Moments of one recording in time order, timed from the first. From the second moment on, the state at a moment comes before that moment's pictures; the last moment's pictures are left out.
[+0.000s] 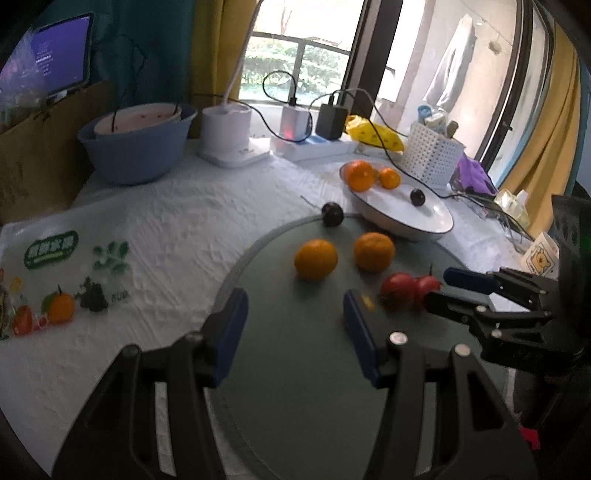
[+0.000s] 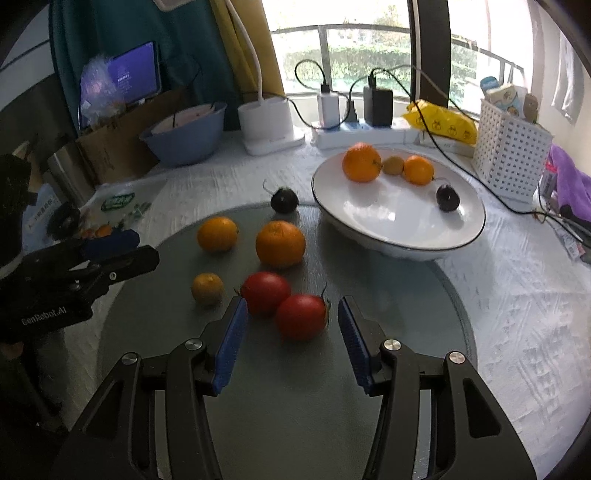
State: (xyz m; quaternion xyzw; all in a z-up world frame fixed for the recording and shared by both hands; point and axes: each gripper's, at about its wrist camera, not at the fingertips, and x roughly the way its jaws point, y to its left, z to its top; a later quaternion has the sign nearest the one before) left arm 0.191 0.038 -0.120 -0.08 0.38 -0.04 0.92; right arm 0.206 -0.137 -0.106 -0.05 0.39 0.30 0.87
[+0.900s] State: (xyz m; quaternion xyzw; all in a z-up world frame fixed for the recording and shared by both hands) left arm 0.207 0.001 -0.134 -0.05 0.40 -0.08 0.91; right arm 0.216 -0.150 -0.116 -0.05 0.40 0.30 0.86
